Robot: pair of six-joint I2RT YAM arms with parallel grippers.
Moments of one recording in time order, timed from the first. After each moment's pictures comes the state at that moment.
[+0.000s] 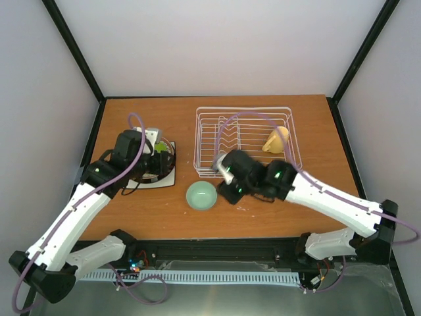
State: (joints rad) left arm -0.48 0.99 1.12 -0.82 0.07 -0.30; right arm 0.93 1.26 1.26 -0.93 -0.03 0.21
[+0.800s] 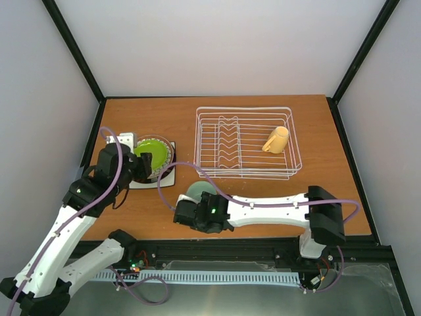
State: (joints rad) left arm -0.48 0.78 1.04 -0.88 -0.26 -0.41; right arm 1.42 1.66 1.30 -0.91 0.49 0.09
